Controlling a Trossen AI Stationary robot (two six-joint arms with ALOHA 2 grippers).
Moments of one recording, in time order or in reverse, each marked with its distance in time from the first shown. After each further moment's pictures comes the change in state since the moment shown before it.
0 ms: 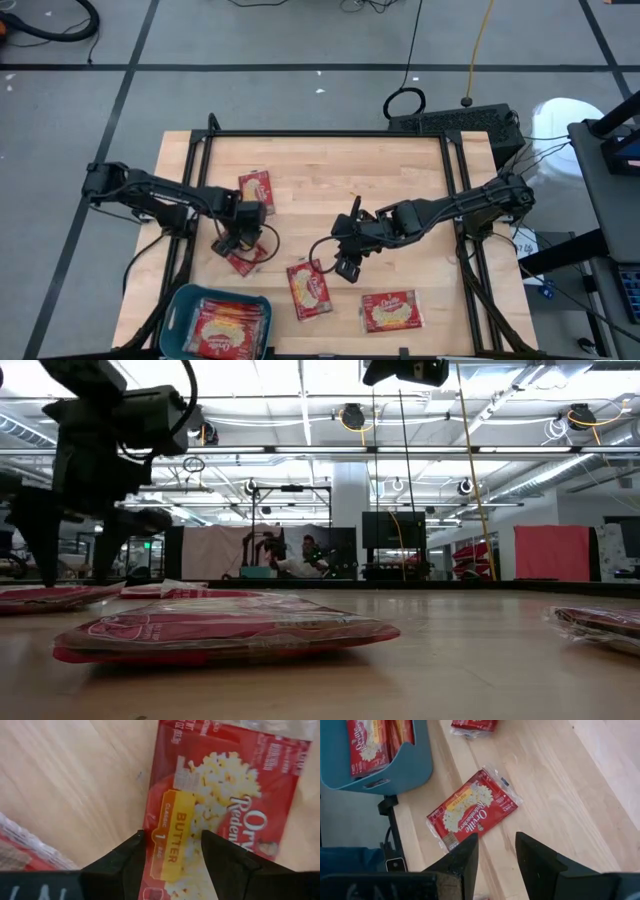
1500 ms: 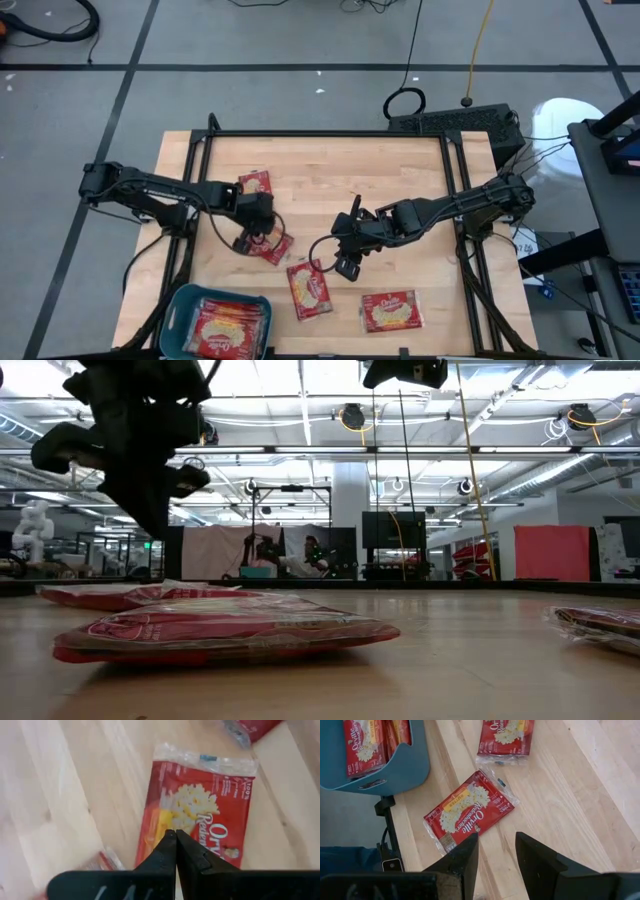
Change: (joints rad) left arm -0.001 -0.032 0.132 0.118 -0.101 -0.224; right arm -0.006 -0.001 0.000 -0.007 0.005 -0.011
